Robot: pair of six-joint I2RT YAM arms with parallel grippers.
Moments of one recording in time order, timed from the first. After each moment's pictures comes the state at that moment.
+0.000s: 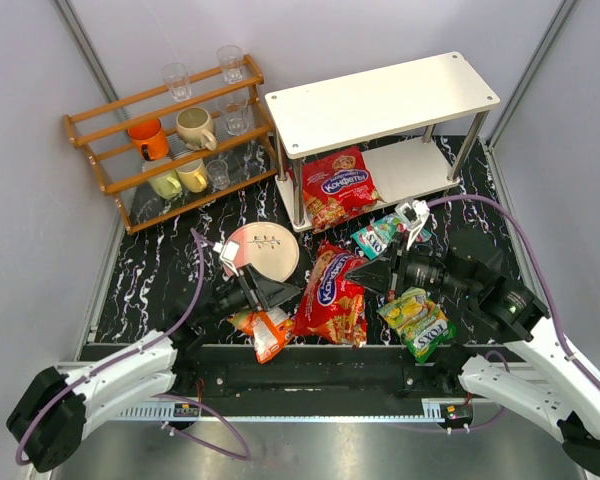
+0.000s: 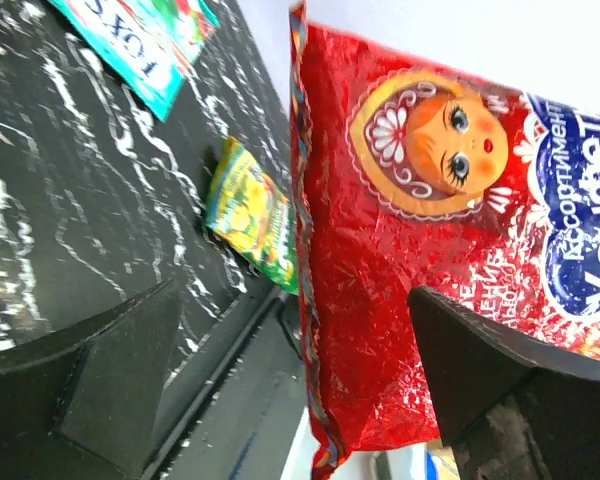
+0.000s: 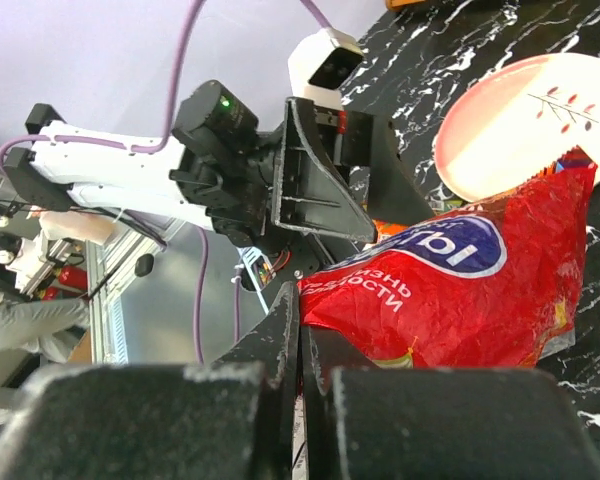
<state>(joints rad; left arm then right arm) -0.71 0.71 0.15 0.52 0.31 -1.04 0.76 0.71 0.98 -0.44 -0.42 0.57</state>
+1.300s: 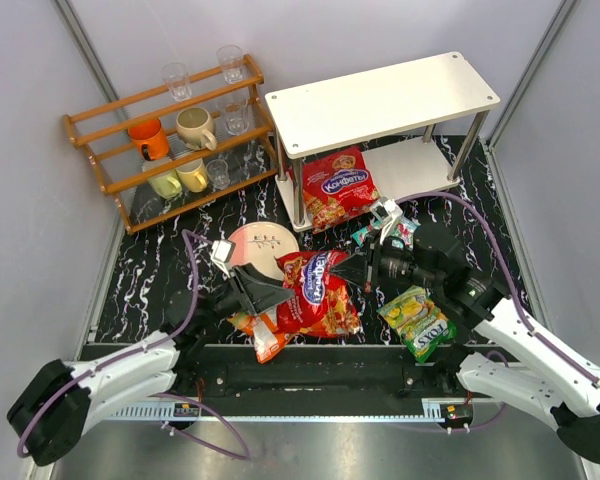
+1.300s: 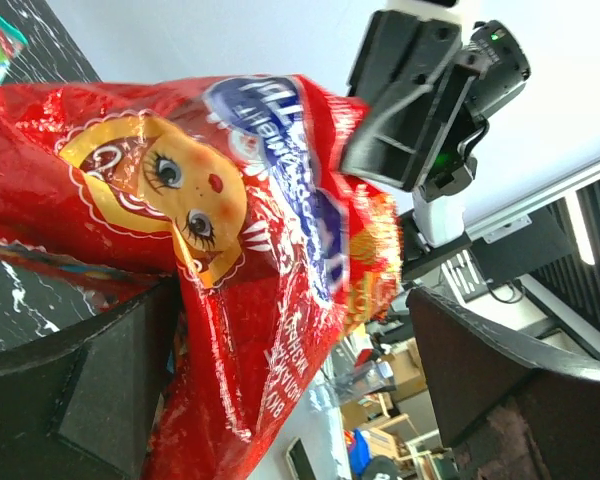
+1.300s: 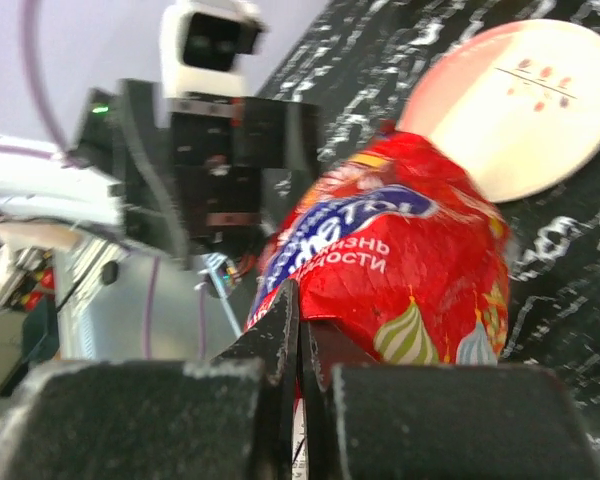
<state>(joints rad) -0.73 0.84 0.09 1.06 0.44 -1.28 0.76 0.84 0.87 -0.25 -0.43 0.56</state>
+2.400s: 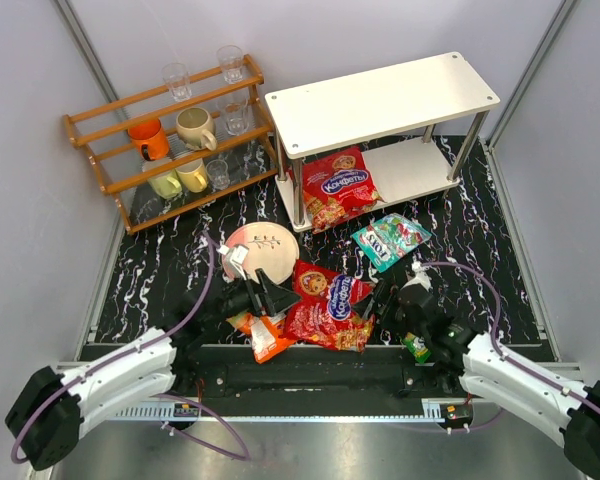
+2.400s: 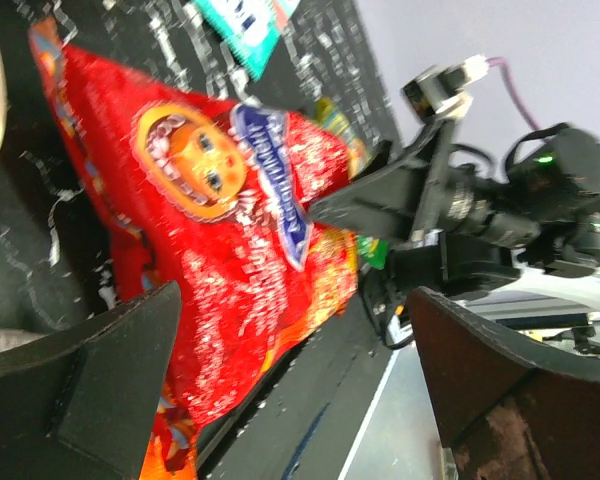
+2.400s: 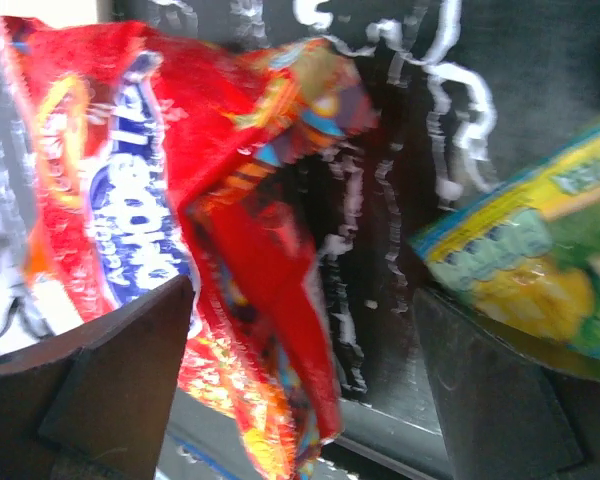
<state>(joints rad) -0.74 0.71 0.19 0.33 0.27 -0.92 0.76 0.66 0.21 -0.24 0.09 1.05</state>
